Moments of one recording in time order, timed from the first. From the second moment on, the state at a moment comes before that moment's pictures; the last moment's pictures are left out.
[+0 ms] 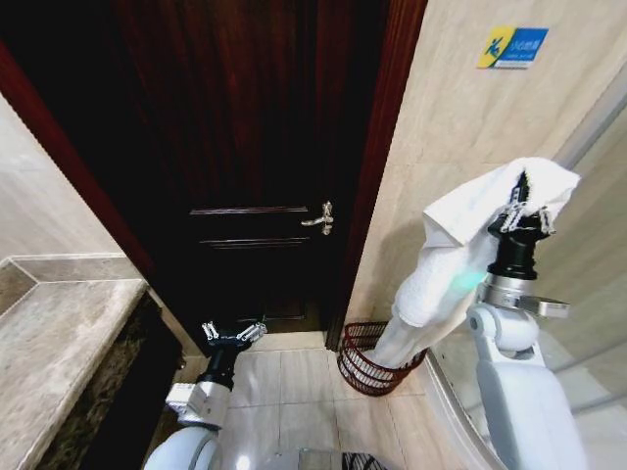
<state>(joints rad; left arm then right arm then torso) 1.87 -1.57 -0.52 -2.42 -0.10 0.03 0.05 -1.06 1.19 0.74 1.98 0.34 0.57 0.05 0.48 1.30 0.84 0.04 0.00</state>
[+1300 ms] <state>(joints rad) 1.87 -1.57 -0.52 -2.42 -0.10 0.03 0.05 -1.20 1.29 0.79 1.97 0.36 0.67 -0.08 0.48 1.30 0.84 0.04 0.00</state>
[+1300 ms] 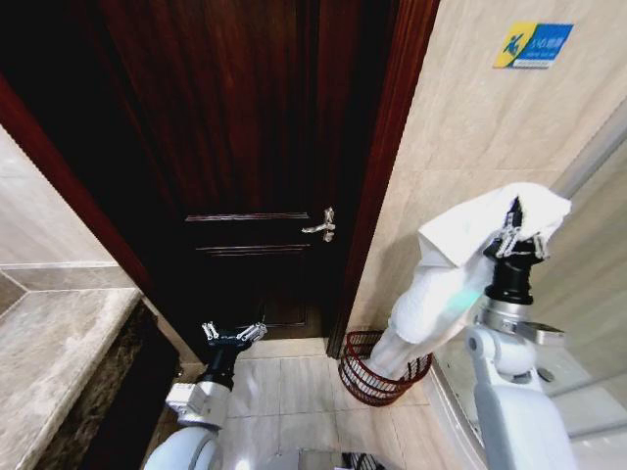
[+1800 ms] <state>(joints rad) 1.87 -1.57 -0.52 -2.42 -0.10 0.03 0.05 -1.24 1.34 0.80 1.90 0.35 0.73 -0.14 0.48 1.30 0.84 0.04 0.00</state>
